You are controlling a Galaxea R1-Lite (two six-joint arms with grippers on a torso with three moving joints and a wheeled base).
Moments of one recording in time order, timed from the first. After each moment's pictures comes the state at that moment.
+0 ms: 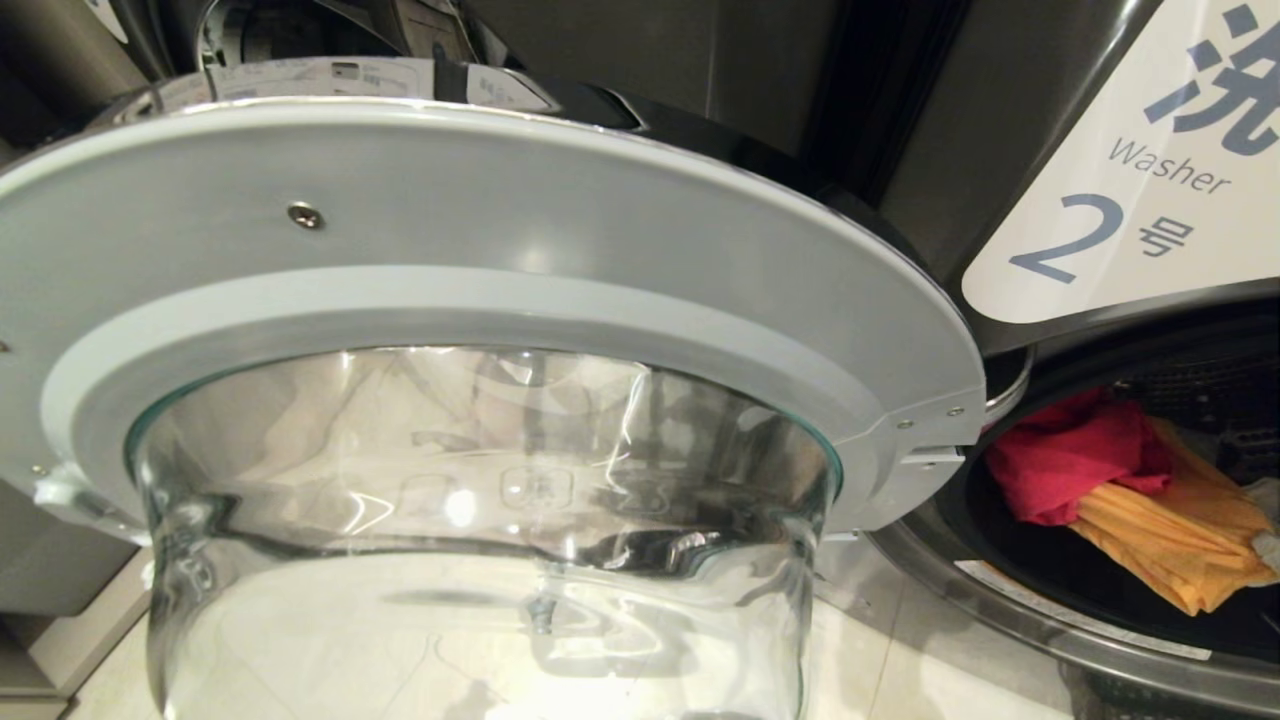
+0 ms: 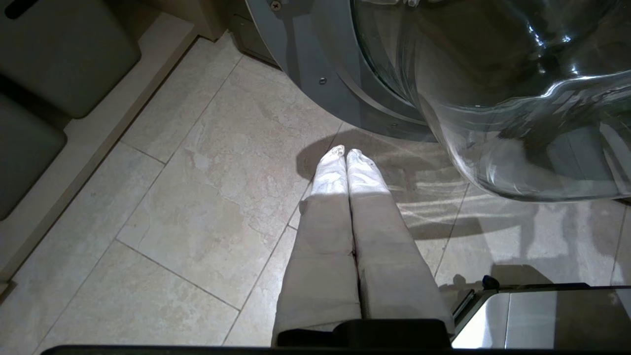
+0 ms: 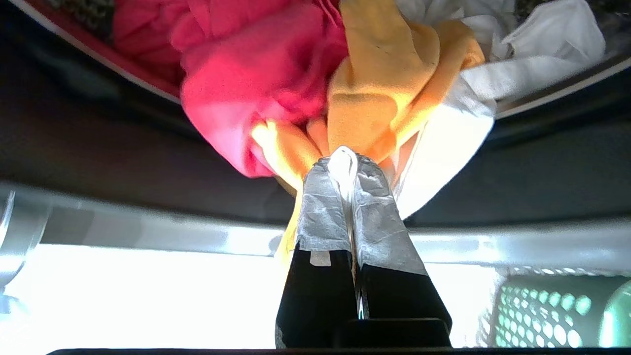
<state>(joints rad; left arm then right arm) 0.00 0.00 0.00 0.00 -0.01 0.05 -0.21 1.04 -0.11 -0.79 -0.08 0.32</state>
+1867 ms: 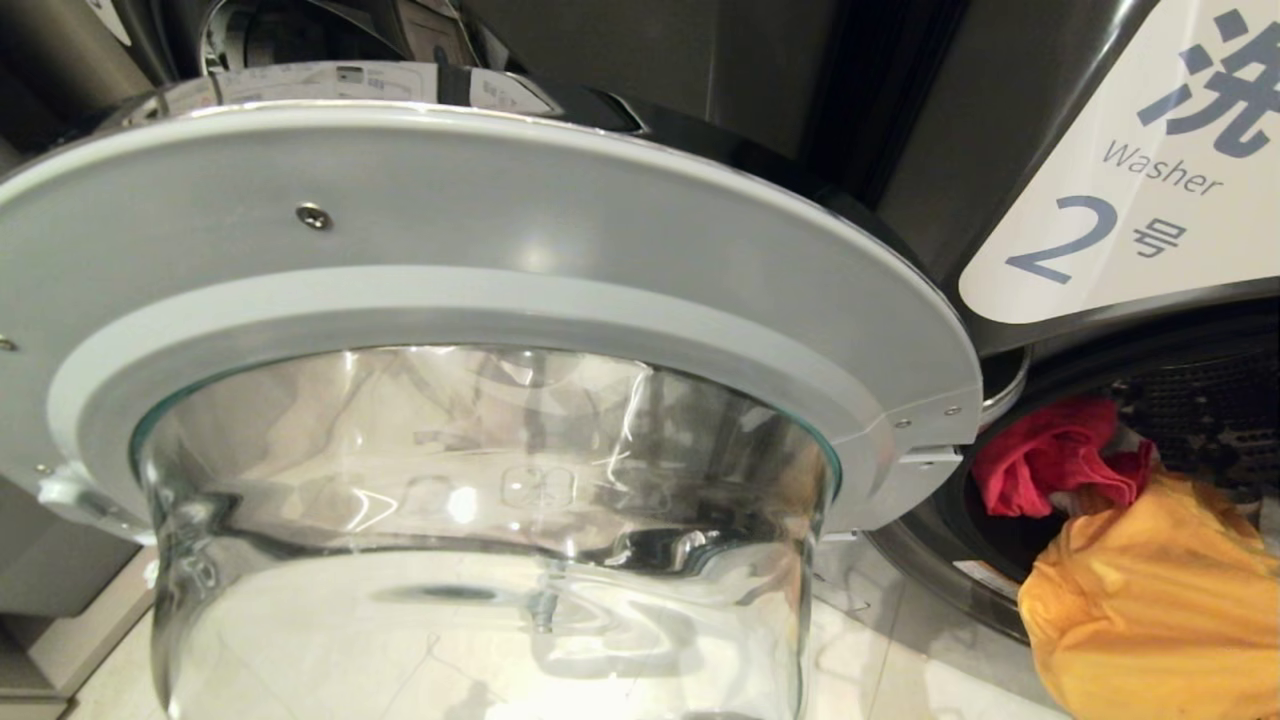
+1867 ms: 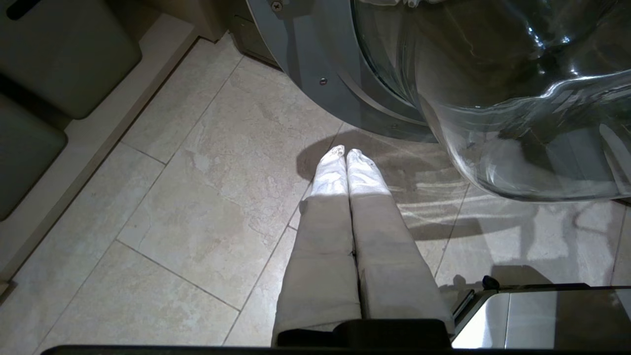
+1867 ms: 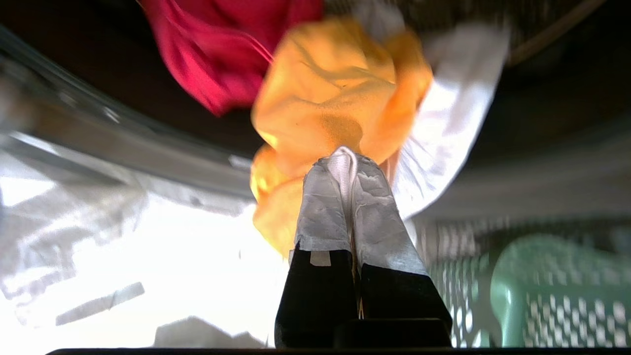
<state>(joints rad) 0.00 0.00 0.00 0.00 -0.01 0.05 -0.23 0.51 -0.14 -0.24 -0.07 0.14</state>
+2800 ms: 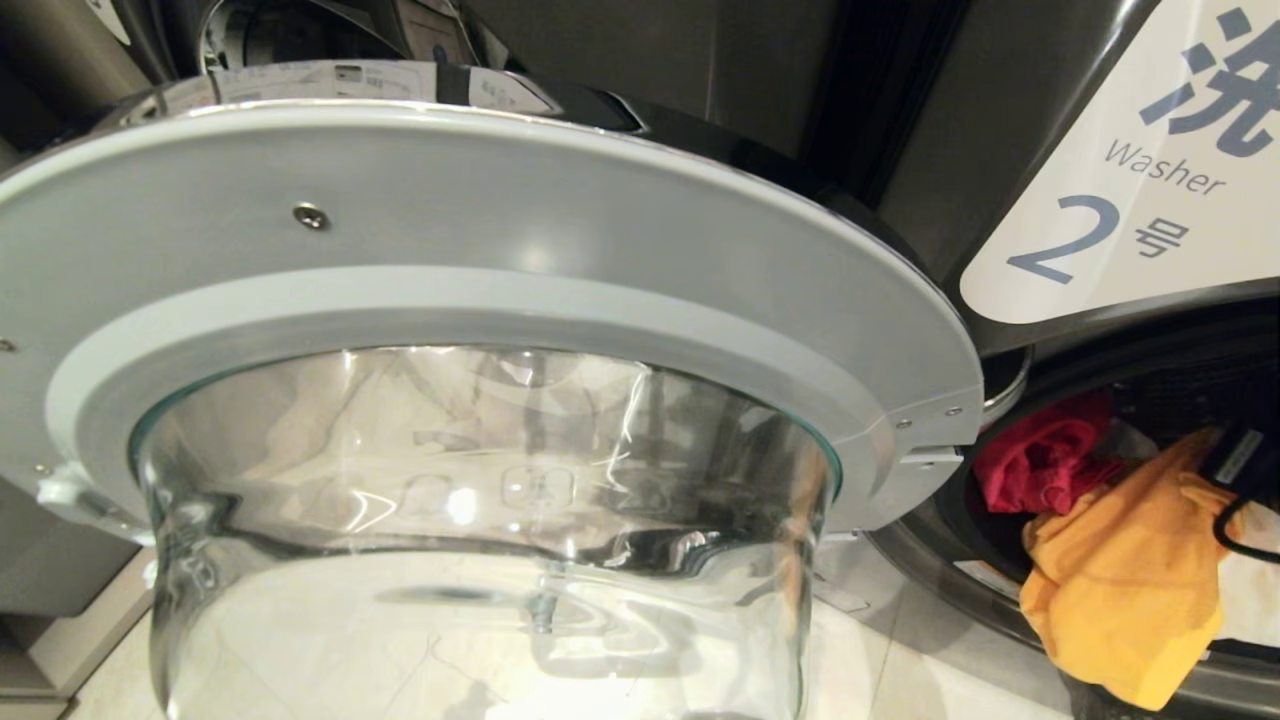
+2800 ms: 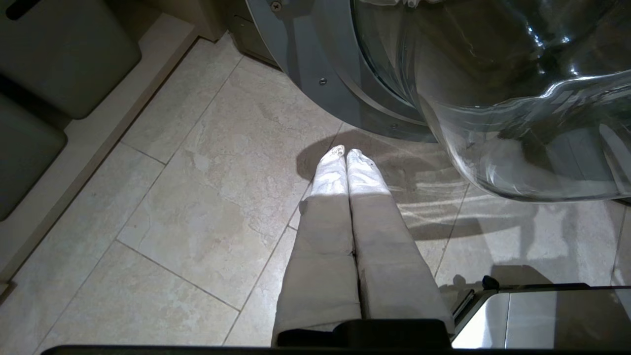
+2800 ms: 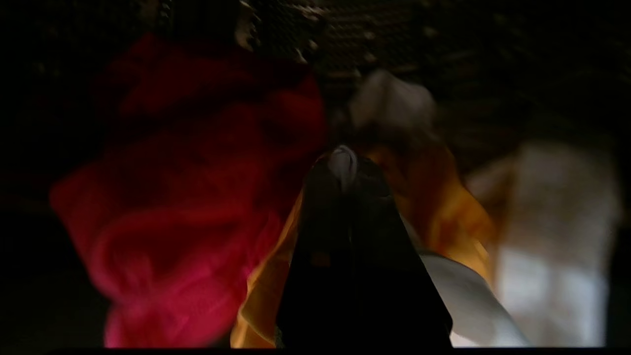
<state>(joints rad) 0.00 0.00 0.00 0.00 -0.01 0.05 -0.27 1.47 -0.51 -0.77 -0.09 0.24</state>
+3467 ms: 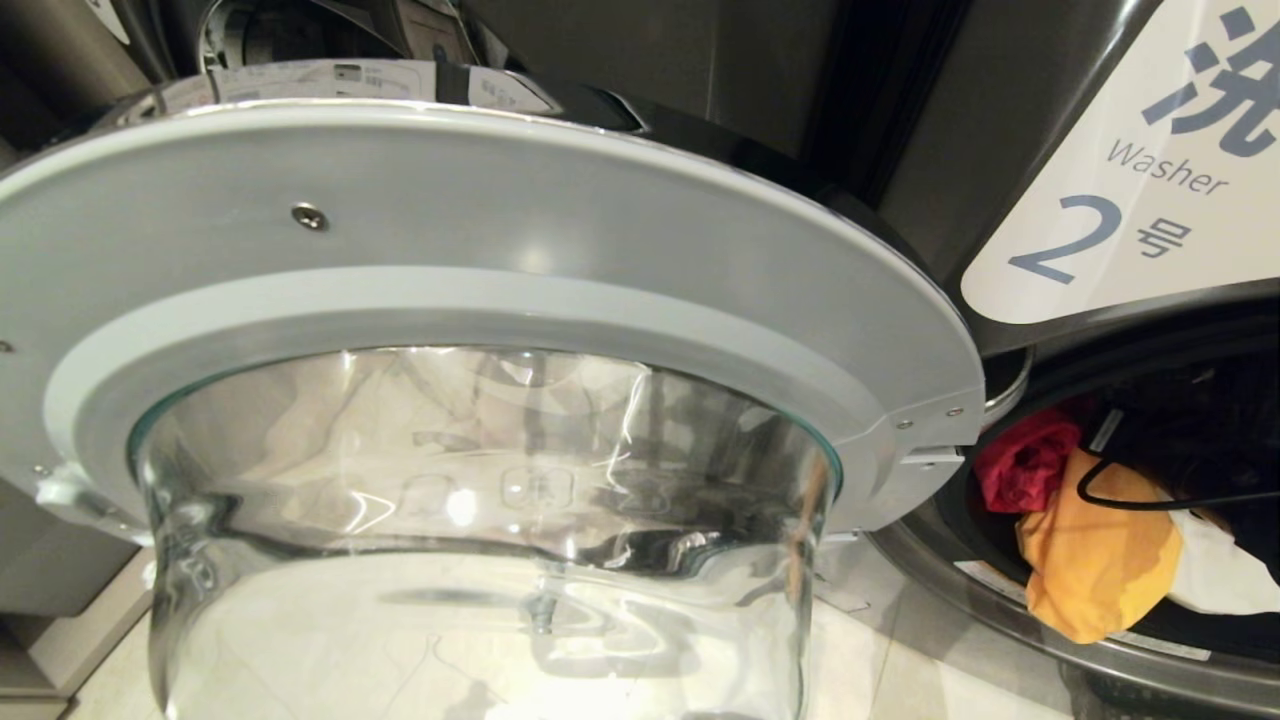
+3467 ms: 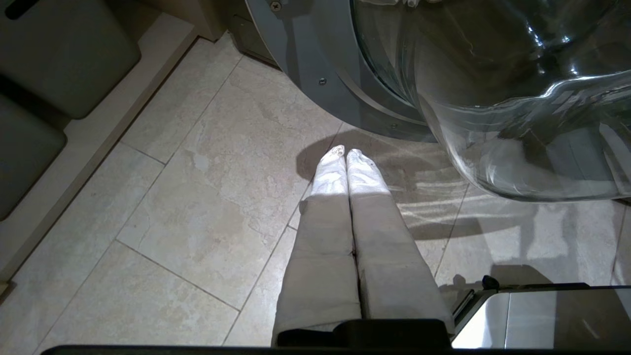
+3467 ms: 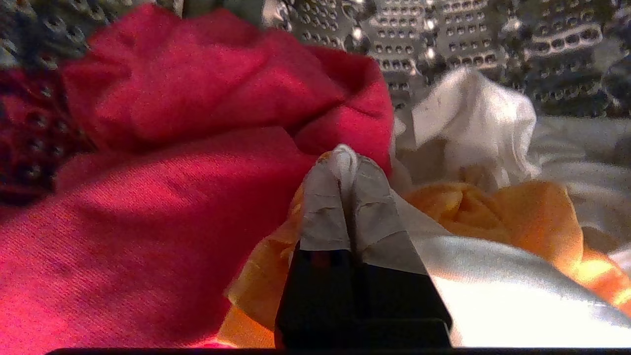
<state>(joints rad) 0.00 0.00 0.00 0.00 -0.01 0.05 -0.21 1.82 -0.66 -0.95 -0.09 0.23</state>
